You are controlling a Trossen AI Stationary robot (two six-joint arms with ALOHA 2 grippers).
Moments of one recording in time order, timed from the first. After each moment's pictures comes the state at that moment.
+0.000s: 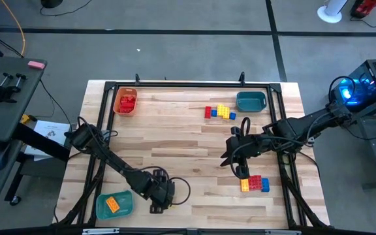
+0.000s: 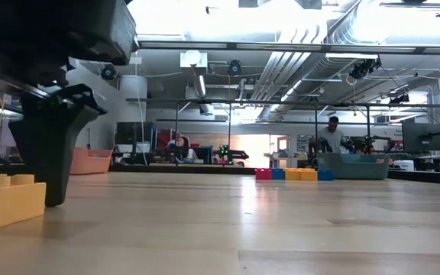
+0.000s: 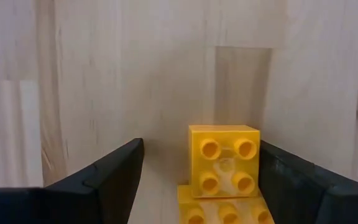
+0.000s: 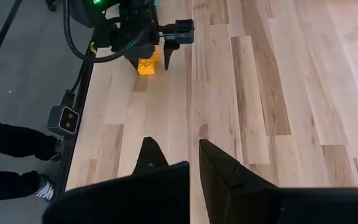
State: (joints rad) left arm -0.62 1.94 1.21 -0.57 -0.12 -0.61; right arm 0.39 1.30 1.30 -0.79 0.14 0.34
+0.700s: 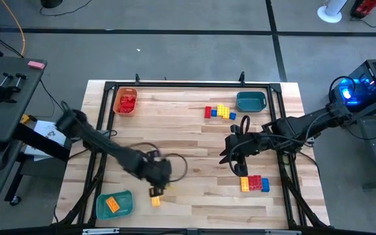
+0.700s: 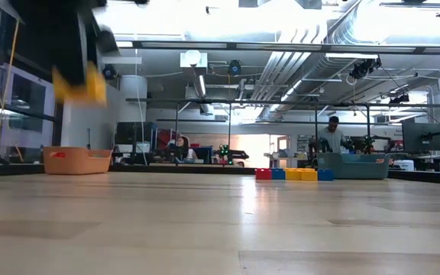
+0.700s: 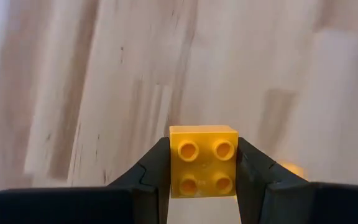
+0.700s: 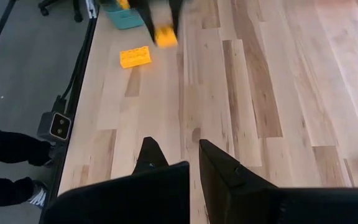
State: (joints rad) left arm -0.52 1.65 1.25 -0.86 -0.19 -0.68; right arm 0.36 1.30 1.30 -0.78 0.16 0.33
